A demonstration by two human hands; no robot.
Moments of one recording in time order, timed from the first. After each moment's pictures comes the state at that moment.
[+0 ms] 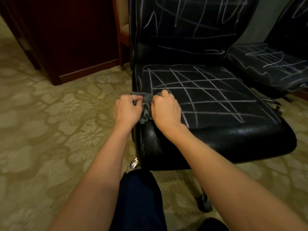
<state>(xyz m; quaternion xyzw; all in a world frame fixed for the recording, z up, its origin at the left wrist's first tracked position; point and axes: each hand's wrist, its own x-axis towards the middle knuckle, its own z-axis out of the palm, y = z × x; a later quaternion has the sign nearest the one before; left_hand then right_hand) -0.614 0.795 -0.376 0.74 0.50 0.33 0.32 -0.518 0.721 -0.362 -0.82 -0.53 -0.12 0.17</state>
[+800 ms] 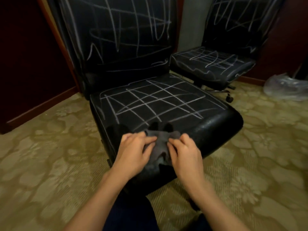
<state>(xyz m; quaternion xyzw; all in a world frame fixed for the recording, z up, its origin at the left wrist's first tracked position) -0.593 0.713 -0.371 0.95 0.16 0.20 0.18 -0.504 0.567 -0.390 -0.87 -0.35 -0.17 0.31</state>
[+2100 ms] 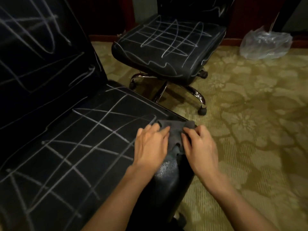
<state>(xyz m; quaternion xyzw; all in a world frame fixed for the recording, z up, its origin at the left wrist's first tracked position) -0.281 0.659 -0.359 0.98 0.09 0.12 0.13 -0.235 0.511 -0.378 -0.93 -0.19 -0.15 0.28</state>
